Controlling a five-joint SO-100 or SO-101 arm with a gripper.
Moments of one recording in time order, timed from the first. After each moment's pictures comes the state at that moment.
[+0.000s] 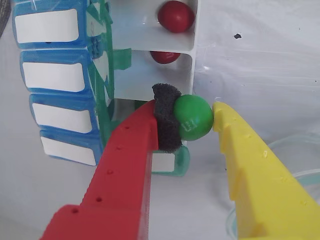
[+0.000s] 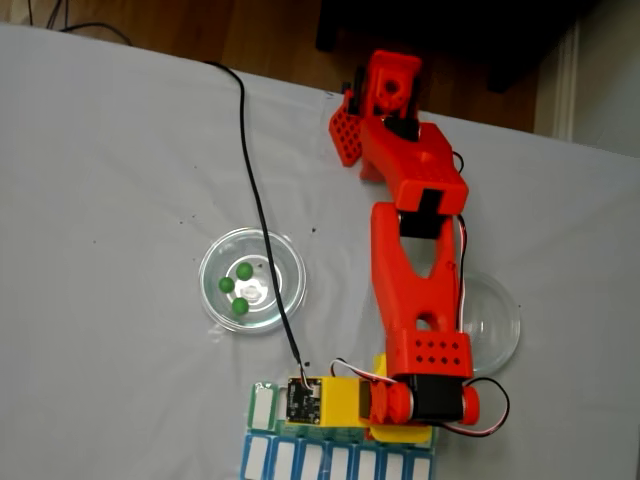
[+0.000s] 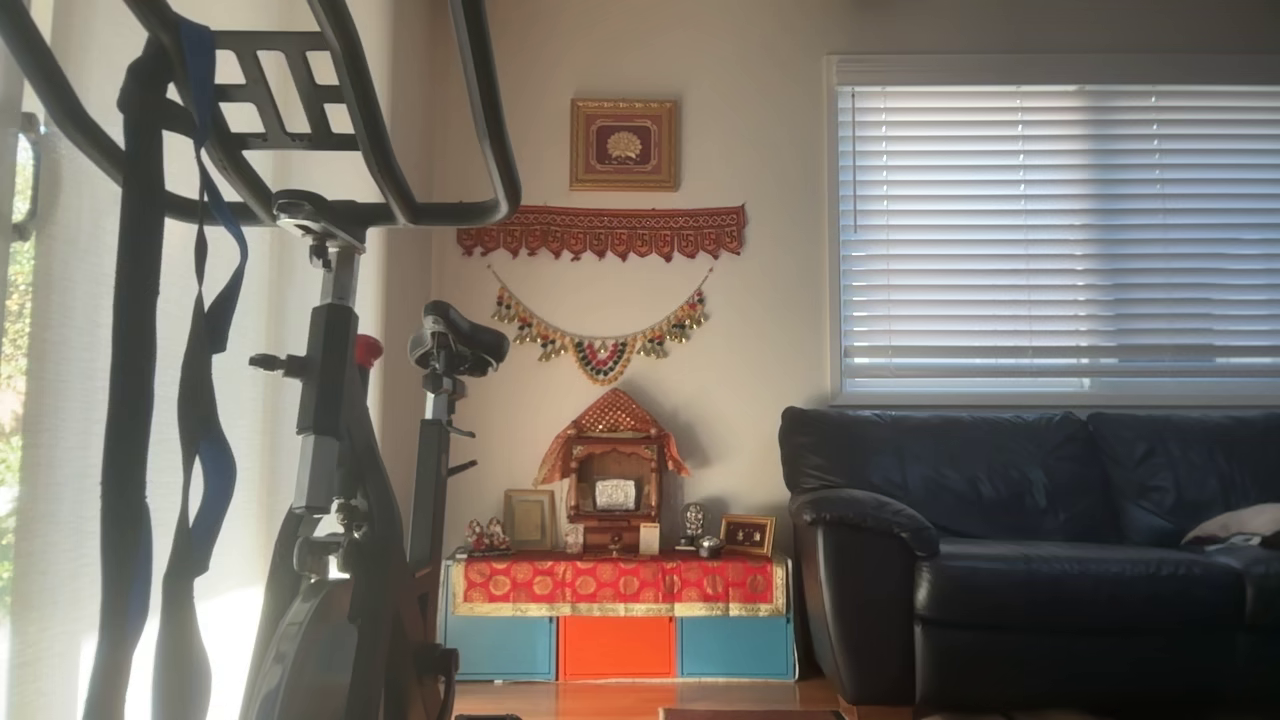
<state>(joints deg) -6.9 65.7 35.3 97.4 2.3</state>
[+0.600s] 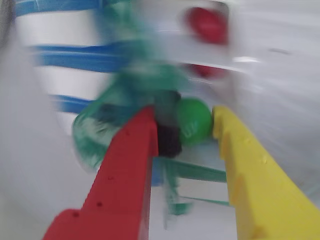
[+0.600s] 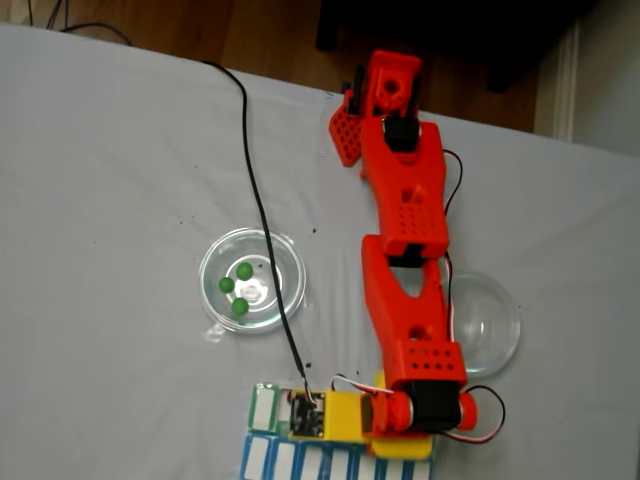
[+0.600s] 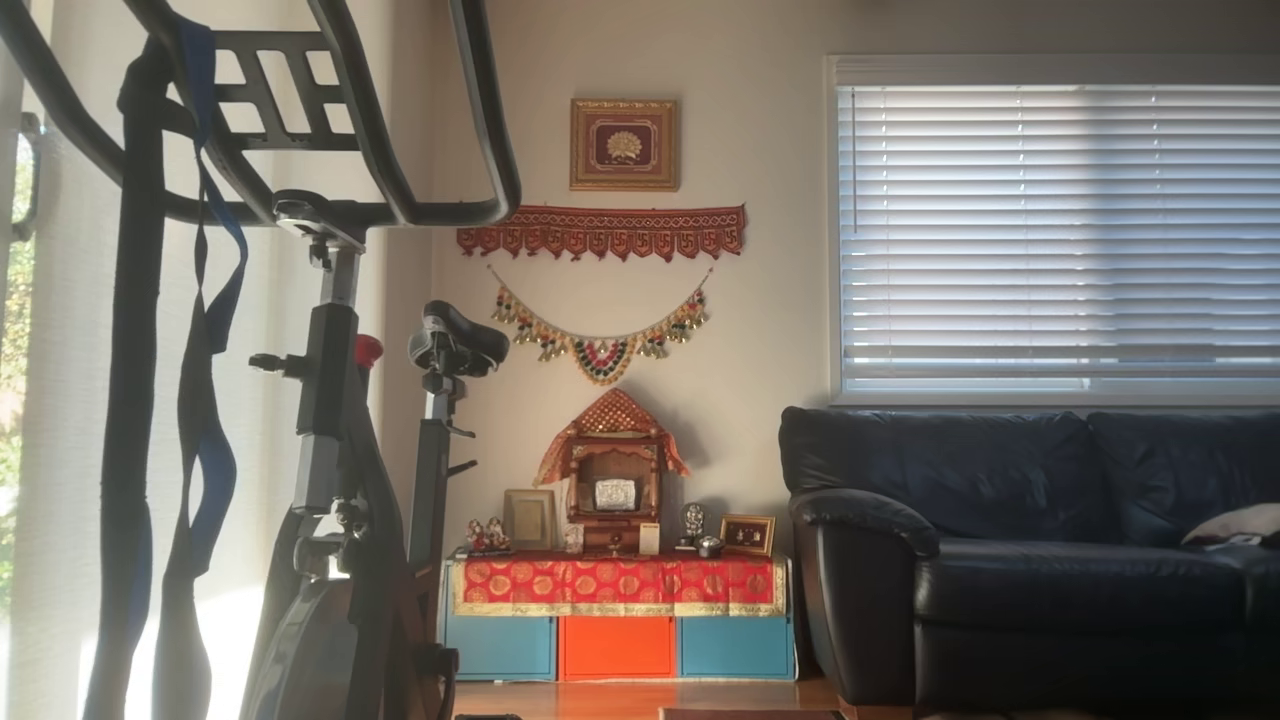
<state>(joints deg) -6.9 43.1 -0.4 107.2 4.7</state>
